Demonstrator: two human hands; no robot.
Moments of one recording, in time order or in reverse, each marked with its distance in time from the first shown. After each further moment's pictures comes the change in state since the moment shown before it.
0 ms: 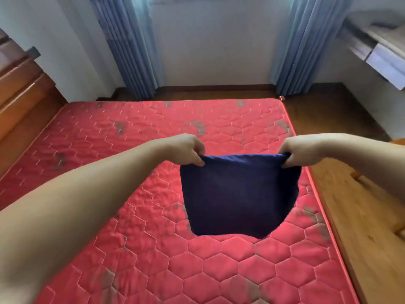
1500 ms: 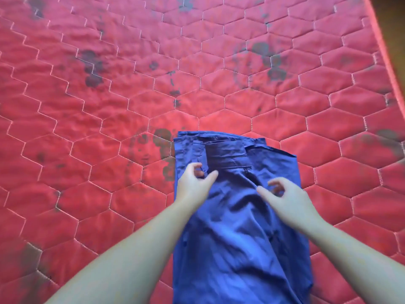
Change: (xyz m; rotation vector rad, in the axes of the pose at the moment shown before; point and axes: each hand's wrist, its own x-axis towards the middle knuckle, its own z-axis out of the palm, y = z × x) left_hand 0.163 -0.124 0.490 -0.908 0.266 -0.589; right_hand 0.230 -0.027 0.478 0.878 0.309 0.331
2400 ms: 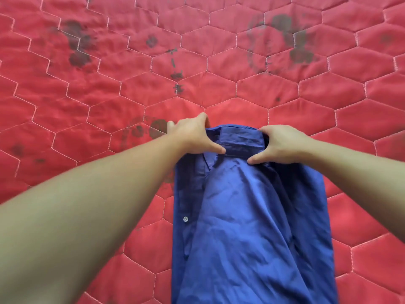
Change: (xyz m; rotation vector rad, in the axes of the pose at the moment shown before) left_hand 0.107 0.069 -0.032 0.934 -0.194 0.213; right_hand 0.132 -0.079 -0.009 -0.553 -0.341 -0.152
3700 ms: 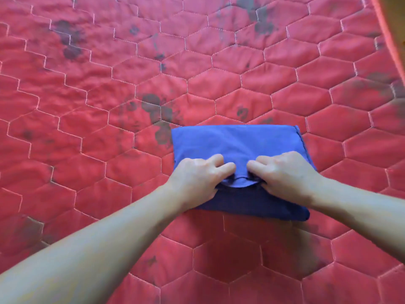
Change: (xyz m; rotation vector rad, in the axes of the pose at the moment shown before) left_hand -0.176 0.005 0.099 0.274 0.504 0.849; right_hand -0.165 0.033 0.112 -0.368 0.611 -0.642
